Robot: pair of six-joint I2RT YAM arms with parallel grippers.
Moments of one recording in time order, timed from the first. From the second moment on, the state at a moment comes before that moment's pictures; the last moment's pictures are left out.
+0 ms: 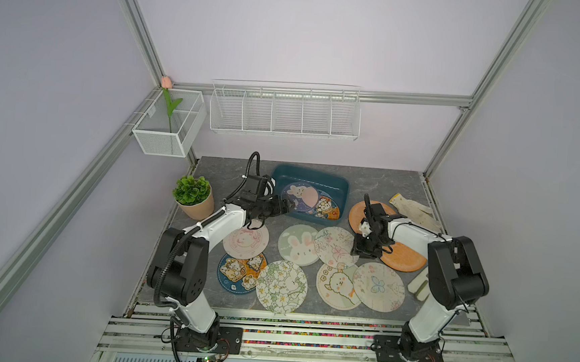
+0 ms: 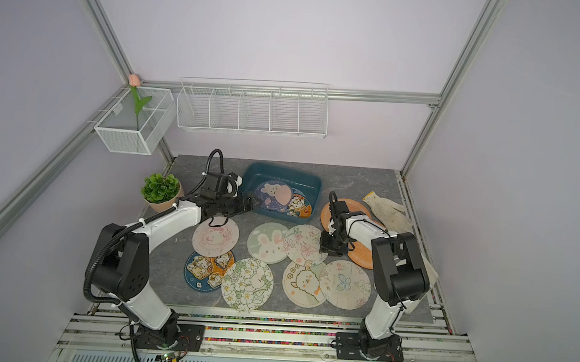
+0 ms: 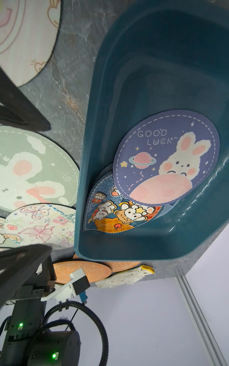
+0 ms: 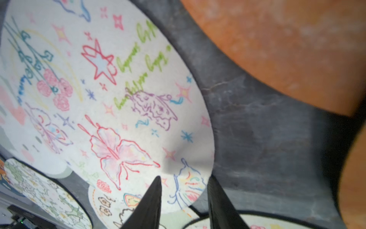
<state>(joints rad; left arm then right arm) -0.38 1.67 1.15 -0.24 0.38 -0.55 0.30 1.77 1.06 -0.73 -0.27 0.39</state>
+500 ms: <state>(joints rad) -0.40 1.64 1.10 -0.24 0.38 -0.55 0.31 1.80 1.07 -0.67 -0.33 0.41</state>
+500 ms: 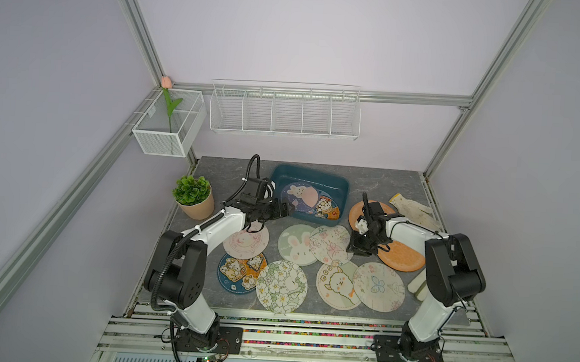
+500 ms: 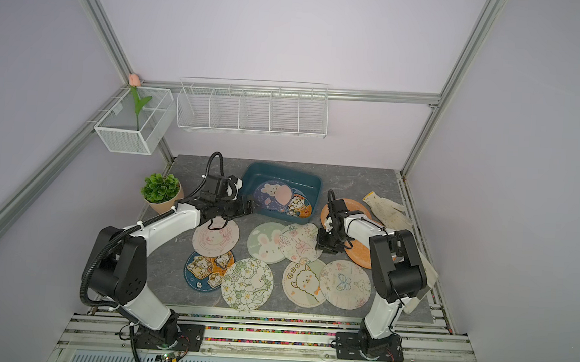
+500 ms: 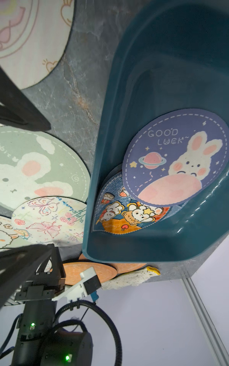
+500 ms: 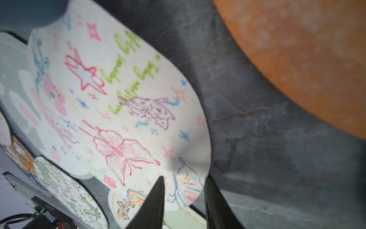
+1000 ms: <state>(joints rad) -0.59 1.72 1.06 -0.25 0.39 -0.56 0.33 1.79 1.06 -0.62 -0.36 0.42</state>
